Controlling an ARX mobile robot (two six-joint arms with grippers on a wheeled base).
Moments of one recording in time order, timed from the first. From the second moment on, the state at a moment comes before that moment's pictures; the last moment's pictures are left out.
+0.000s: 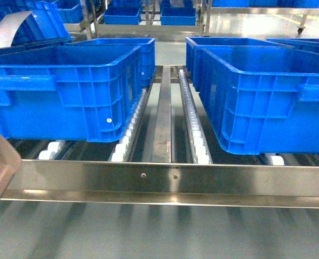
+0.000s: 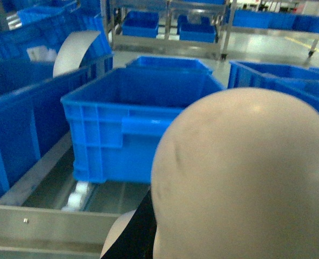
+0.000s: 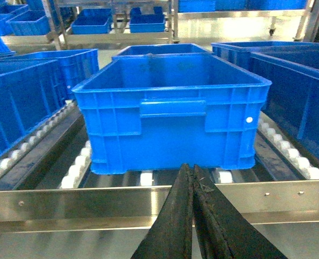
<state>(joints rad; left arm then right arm) 0.00 0.64 0.21 0.40 0.00 -0.02 -0.01 0.45 0.05 0.39 0.02 0.00</state>
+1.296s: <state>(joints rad) 0.00 0.01 0.01 -0.02 0.00 -0.01 0.00 0.00 0.01 0.00 0.00 0.00</state>
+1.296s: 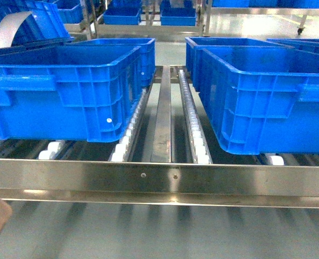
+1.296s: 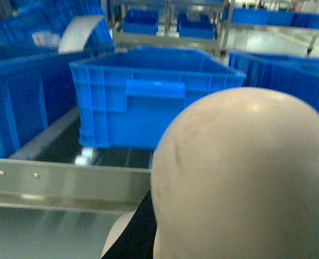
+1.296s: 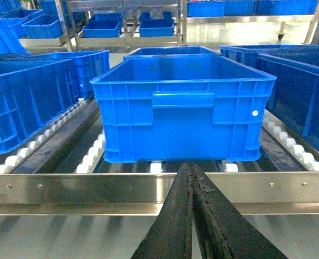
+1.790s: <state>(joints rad) 0.00 0.01 0.02 -0.01 0.00 -0.01 0.00 0.00 0.01 0.00 0.00 0.00</state>
